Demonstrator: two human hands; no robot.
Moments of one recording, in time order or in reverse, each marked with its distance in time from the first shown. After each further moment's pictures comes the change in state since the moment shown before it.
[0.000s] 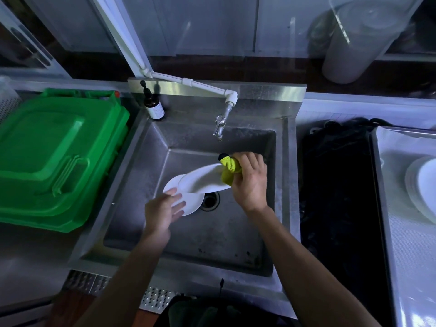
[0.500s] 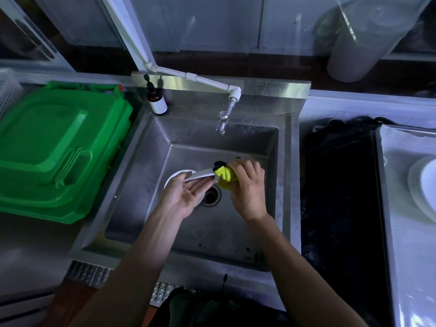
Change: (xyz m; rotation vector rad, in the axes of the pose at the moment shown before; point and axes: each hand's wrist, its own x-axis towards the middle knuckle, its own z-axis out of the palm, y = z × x) left_hand -0.016 0.047 0.046 -0.654 -0.245 -0.390; right_hand -0.030 0.005 0.008 -0.018 -0.030 -0.129
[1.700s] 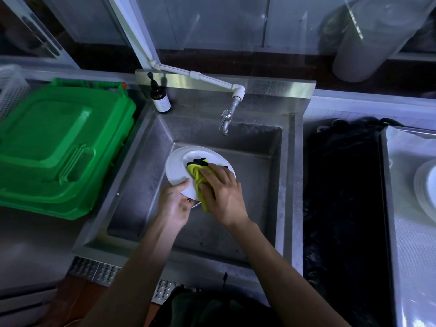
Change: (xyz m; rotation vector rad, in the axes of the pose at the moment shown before) left_hand 0.010 -0.011 -0.040 0.261 -0.089 0.298; right_hand -0.010 -0.043 0.026 0.155 -0.342 0.149
